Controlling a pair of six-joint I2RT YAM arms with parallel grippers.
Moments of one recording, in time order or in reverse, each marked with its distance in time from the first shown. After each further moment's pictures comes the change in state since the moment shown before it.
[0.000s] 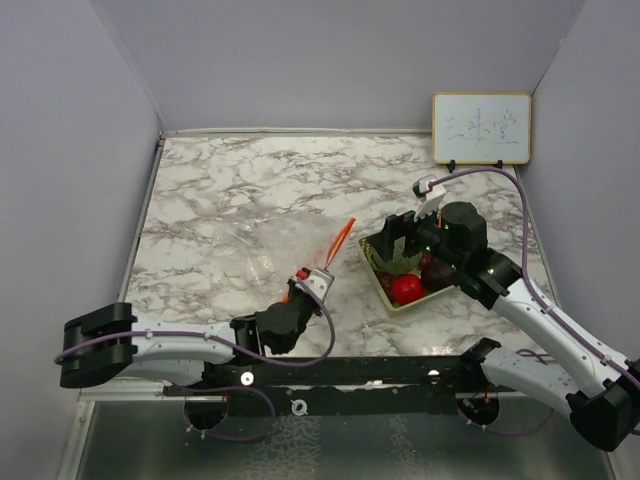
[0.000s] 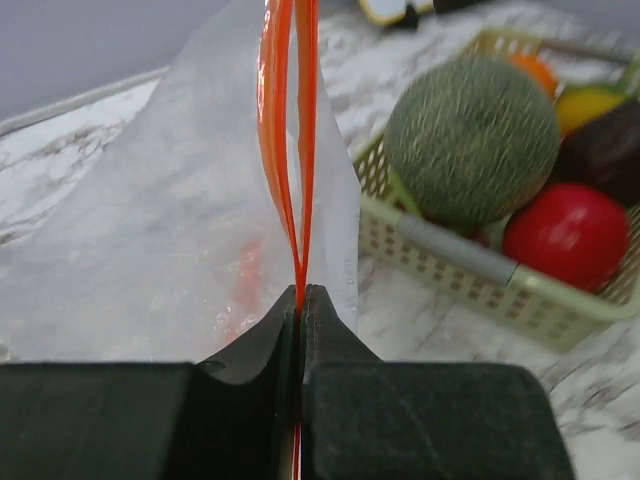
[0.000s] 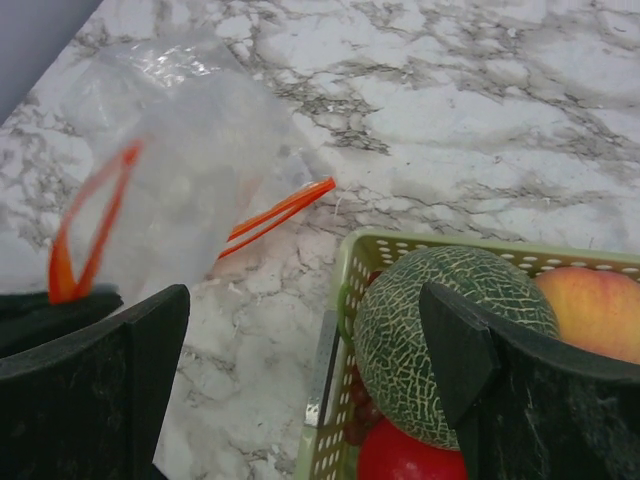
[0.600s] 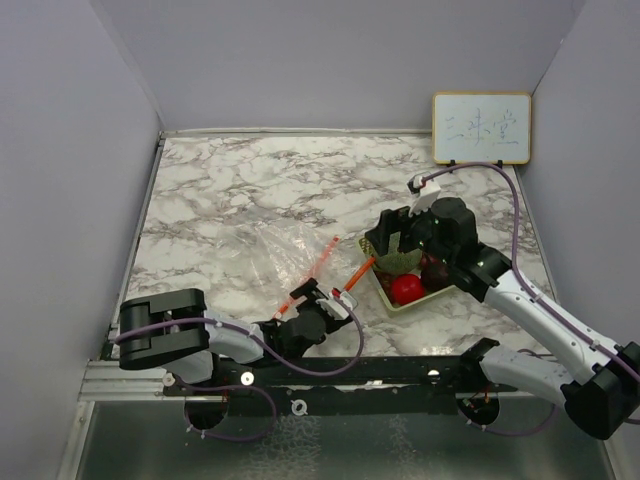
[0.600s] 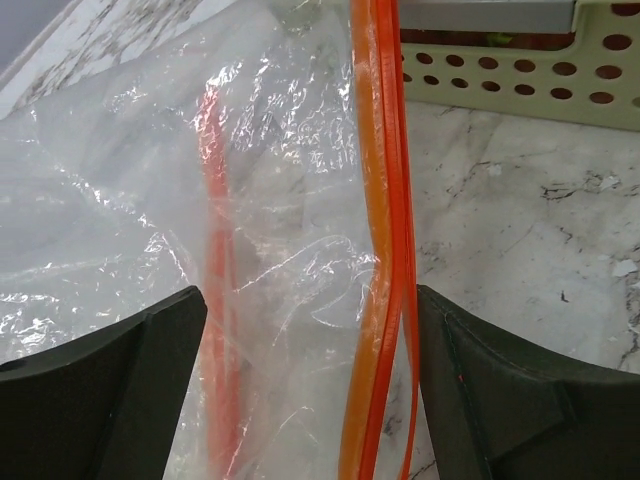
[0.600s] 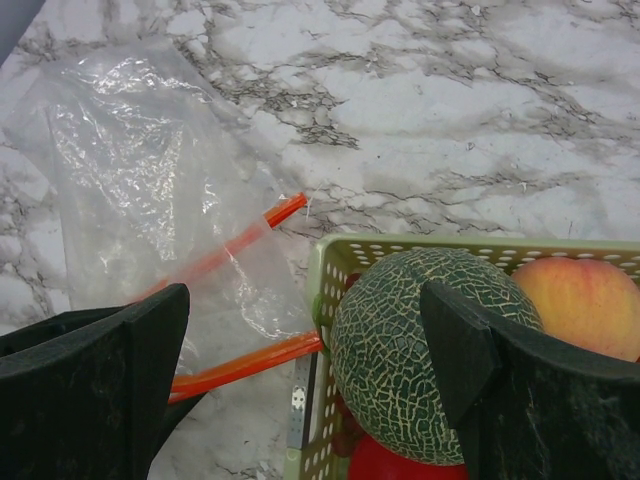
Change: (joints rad) left arm 0.000 0.269 -0.016 0.044 0.082 0.076; right arm 0.000 0.064 0.004 0.023 0.046 0.016
